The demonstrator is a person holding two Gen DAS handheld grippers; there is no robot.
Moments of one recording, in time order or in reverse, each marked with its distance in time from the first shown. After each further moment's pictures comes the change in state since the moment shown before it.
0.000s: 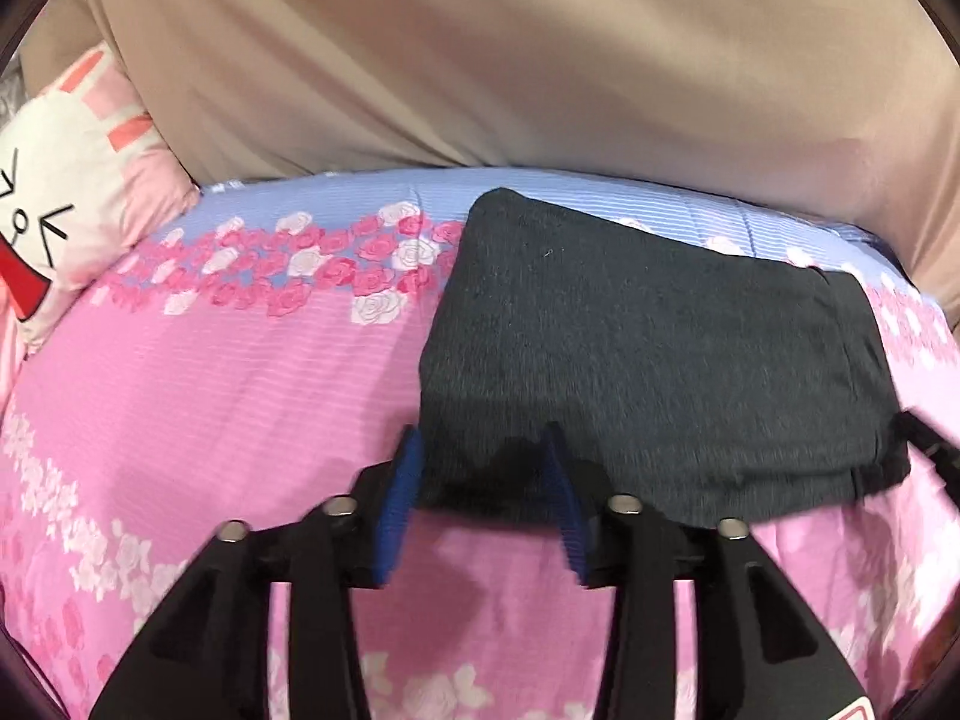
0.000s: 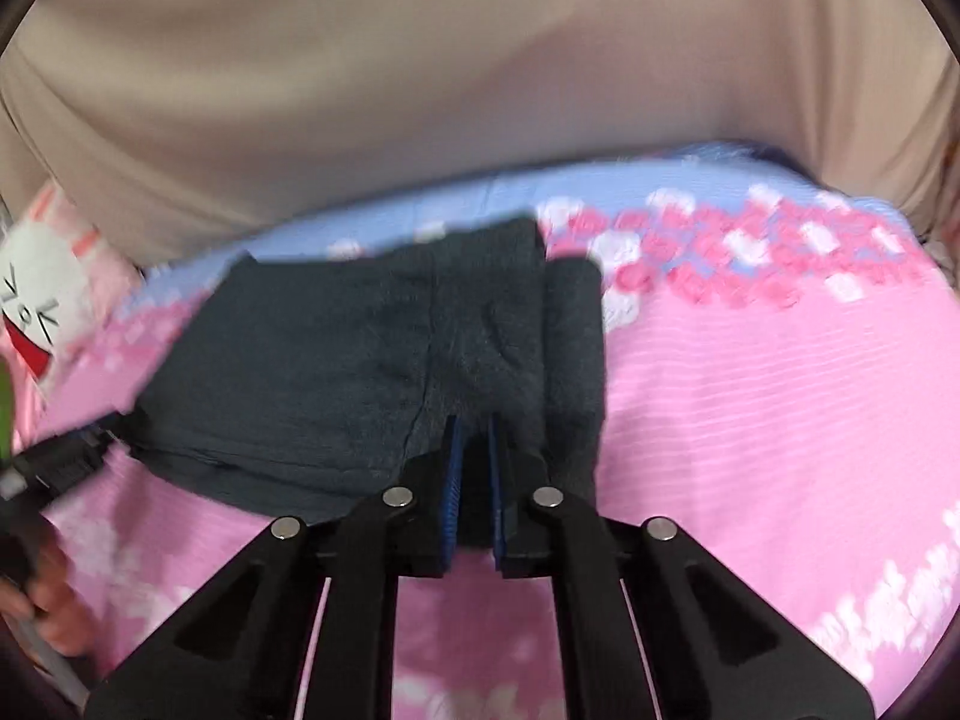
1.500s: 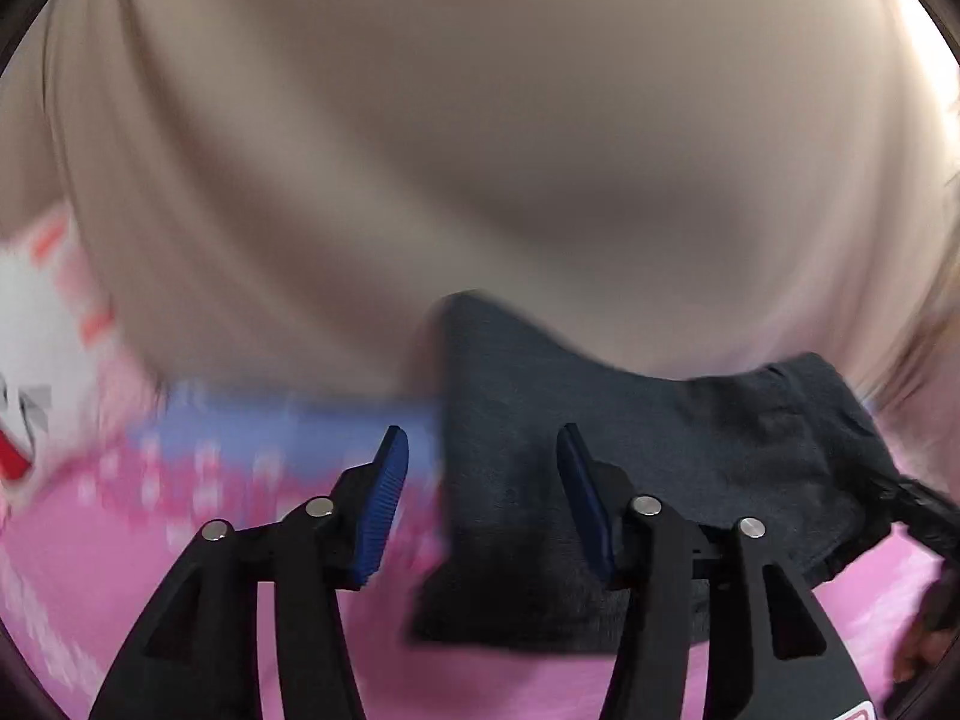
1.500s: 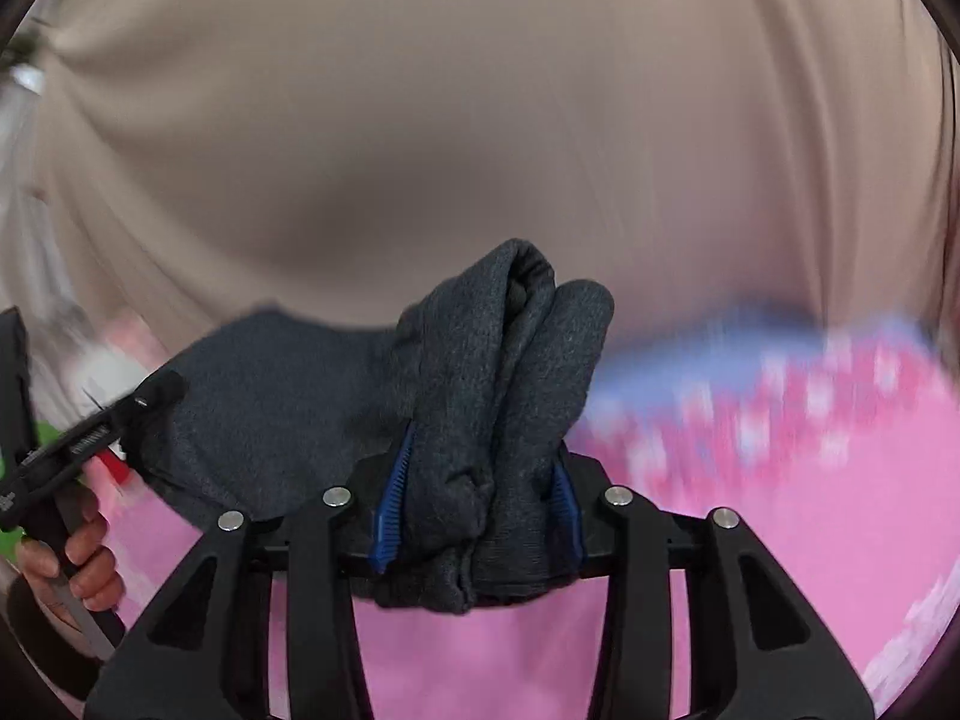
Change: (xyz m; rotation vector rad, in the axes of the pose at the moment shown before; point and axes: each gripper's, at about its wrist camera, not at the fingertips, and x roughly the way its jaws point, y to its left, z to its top) left arm -0.011 0.012 0.082 0.073 -0.284 -0.099; right arm 0.006 -0.002 0.037 0.107 -0.078 0.092
